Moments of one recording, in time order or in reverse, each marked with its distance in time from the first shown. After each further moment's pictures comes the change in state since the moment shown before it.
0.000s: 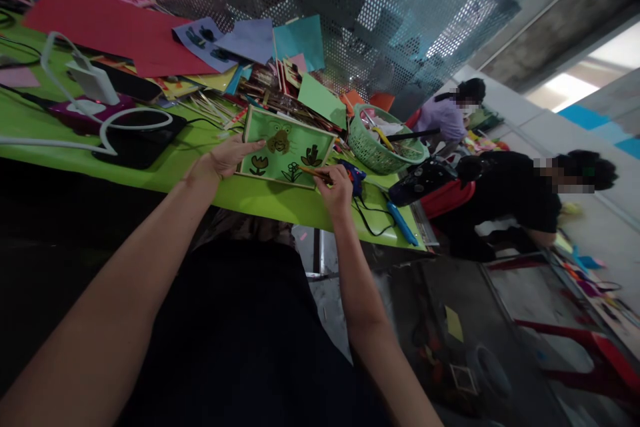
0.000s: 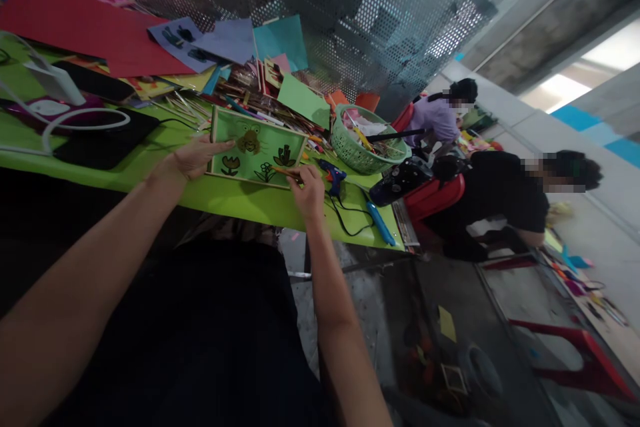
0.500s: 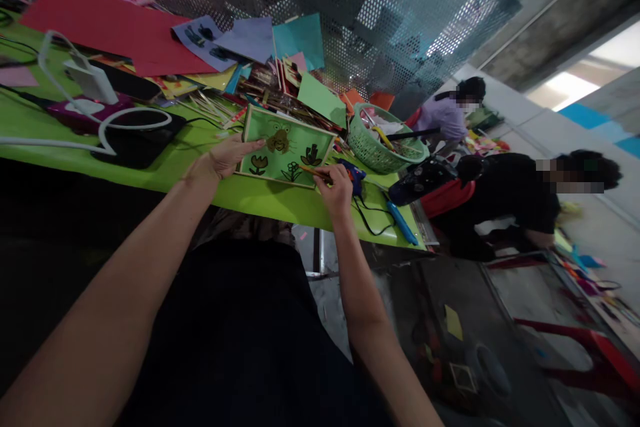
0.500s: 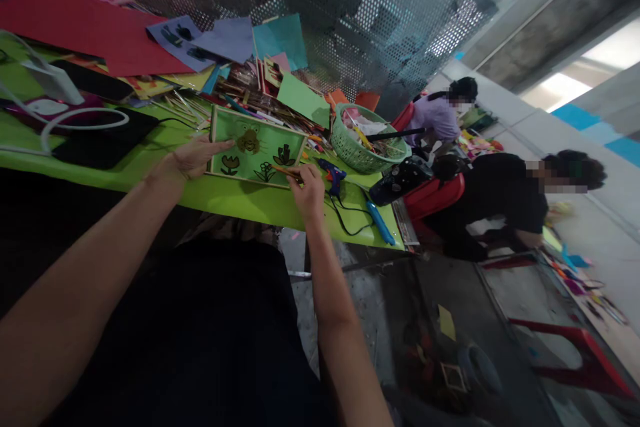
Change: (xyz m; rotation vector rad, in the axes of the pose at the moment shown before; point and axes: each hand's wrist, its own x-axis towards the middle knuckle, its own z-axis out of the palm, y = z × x) left_hand 0.004 -0.003 -0.004 0.028 -0.040 0.034; right_hand -0.001 0.004 0.003 -0.056 0.032 -0.048
